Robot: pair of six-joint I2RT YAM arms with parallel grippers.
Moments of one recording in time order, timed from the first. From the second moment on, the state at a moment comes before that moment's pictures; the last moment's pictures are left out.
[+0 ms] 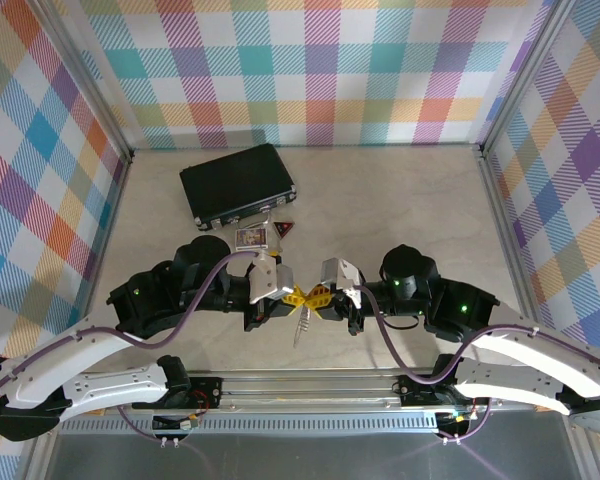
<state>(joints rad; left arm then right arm) -1.04 0.90 1.11 -0.61 0.39 0.20 1.11 0.86 0.95 -0.41 -0.33 -0.13</state>
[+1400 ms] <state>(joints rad) -1.05 0.77 0.86 -0.06 0.52 -0.06 1.11 0.69 0.66 0.22 -0.46 0.04</state>
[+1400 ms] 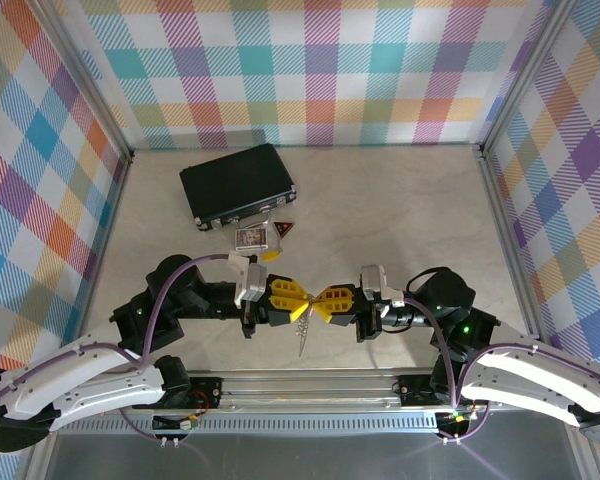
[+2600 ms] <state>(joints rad) -1.05 0.82 0.89 -0.28 0.38 0.08 1.11 0.65 0.72 -0.16 -0.27 -0.08</state>
